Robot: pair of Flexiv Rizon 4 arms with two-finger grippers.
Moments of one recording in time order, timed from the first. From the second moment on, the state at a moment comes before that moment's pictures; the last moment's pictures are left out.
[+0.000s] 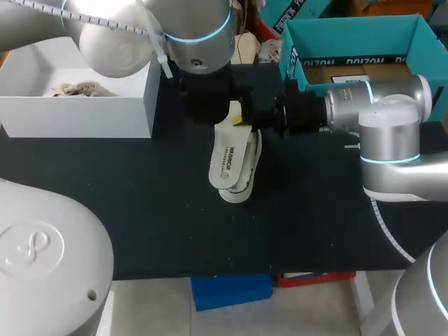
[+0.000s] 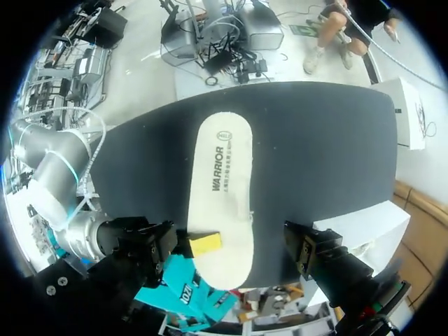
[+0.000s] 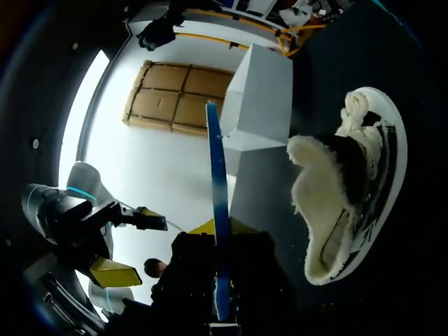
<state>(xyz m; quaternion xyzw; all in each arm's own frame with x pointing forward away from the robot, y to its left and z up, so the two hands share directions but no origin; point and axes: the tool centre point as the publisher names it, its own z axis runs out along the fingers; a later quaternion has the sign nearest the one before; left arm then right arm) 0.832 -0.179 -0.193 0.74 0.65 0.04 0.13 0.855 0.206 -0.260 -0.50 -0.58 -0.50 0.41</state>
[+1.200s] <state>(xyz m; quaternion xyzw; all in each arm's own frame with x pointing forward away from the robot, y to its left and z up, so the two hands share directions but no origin) 0.877 -0.191 -0.188 0.73 0.66 0.04 0.13 0.855 0.206 -0.260 -0.50 -0.58 -0.50 0.41</state>
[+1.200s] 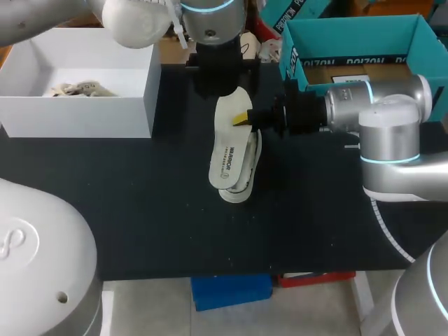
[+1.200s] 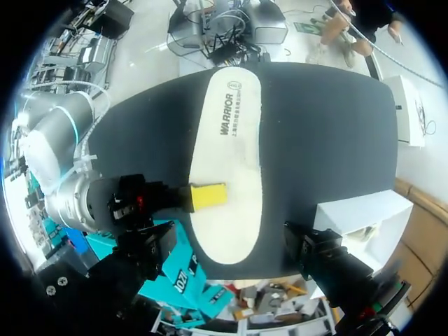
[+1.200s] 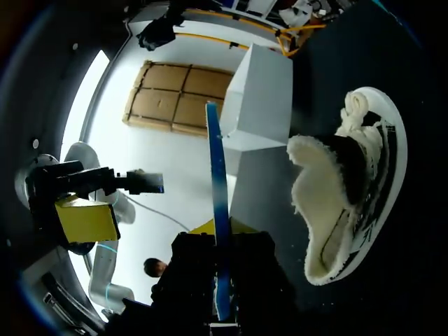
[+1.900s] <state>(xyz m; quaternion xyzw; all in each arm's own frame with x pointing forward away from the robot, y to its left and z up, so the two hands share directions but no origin) 0.756 -0.171 -0.201 0.74 0.66 -0.01 0.15 0.855 0.206 -0.260 -0.50 -0.58 -0.50 0.41</state>
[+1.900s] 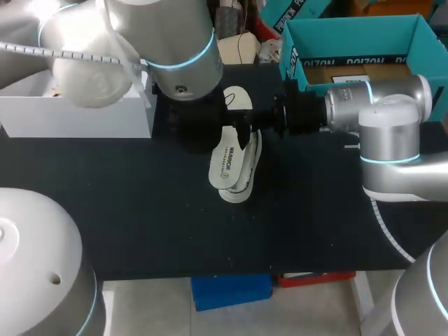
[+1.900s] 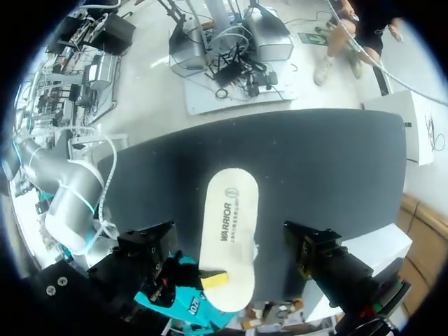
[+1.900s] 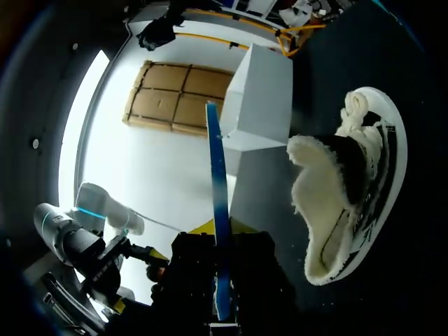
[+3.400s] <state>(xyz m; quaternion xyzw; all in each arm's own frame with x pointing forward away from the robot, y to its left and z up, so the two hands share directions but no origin) 0.764 -0.119 -0.215 0.61 0.58 -0.35 0.40 0.855 0.206 -0.260 -0.50 -0.58 -0.50 0.41</state>
